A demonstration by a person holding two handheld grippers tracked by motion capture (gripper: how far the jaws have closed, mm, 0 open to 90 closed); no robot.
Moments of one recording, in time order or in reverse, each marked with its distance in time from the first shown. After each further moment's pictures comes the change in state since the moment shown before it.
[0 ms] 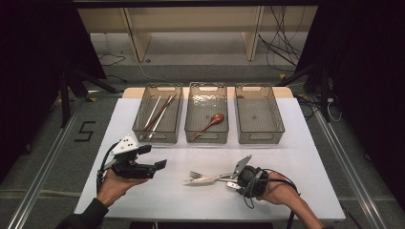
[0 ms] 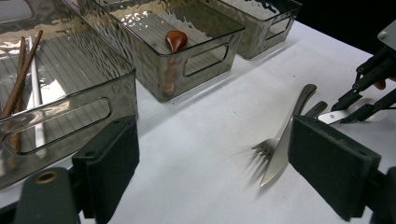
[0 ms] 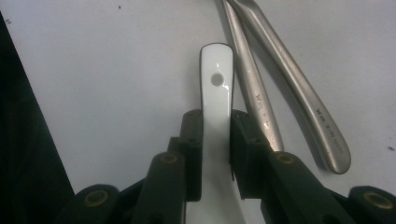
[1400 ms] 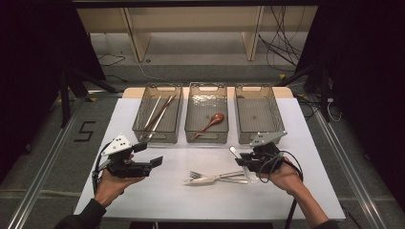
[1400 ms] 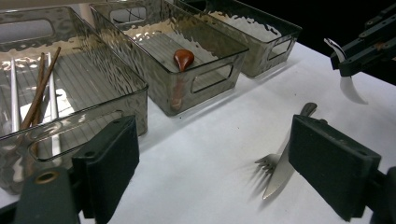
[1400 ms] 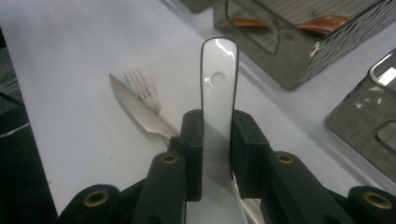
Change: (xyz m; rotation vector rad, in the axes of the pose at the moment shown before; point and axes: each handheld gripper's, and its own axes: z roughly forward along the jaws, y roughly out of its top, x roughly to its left) left arm 0.004 0.001 -0.012 -0.081 0.018 -0.028; right arm -0.039 -0.002 -0.056 -0.474 -0.023 0.262
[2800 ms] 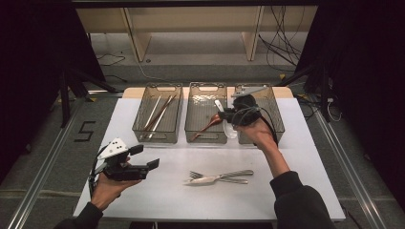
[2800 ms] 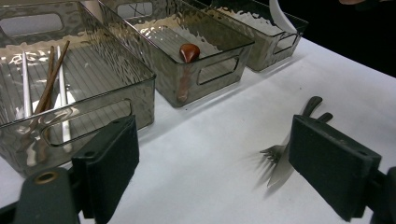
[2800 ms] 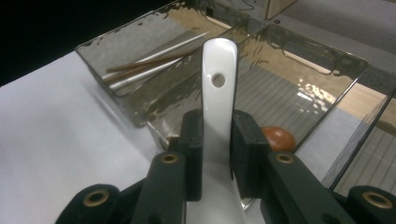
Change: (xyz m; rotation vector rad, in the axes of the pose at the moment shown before) left arm 0.001 -0.008 -0.007 0.012 0.020 0.004; right arm -0.048 0.111 0.037 -0.145 -0.120 0.093
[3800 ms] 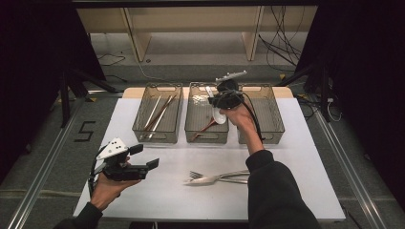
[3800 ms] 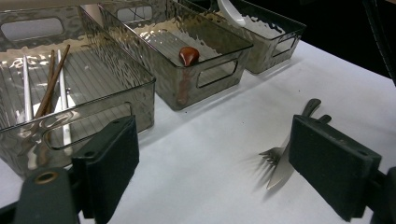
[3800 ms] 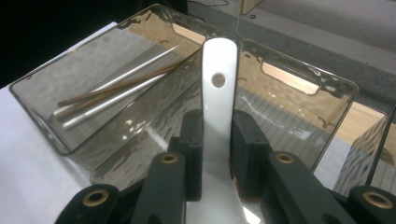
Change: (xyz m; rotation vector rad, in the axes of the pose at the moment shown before) left arm 0.000 0.001 -0.002 -0.016 -0.003 0.001; right arm -0.013 0.041 0.058 0.022 -0.096 0.054
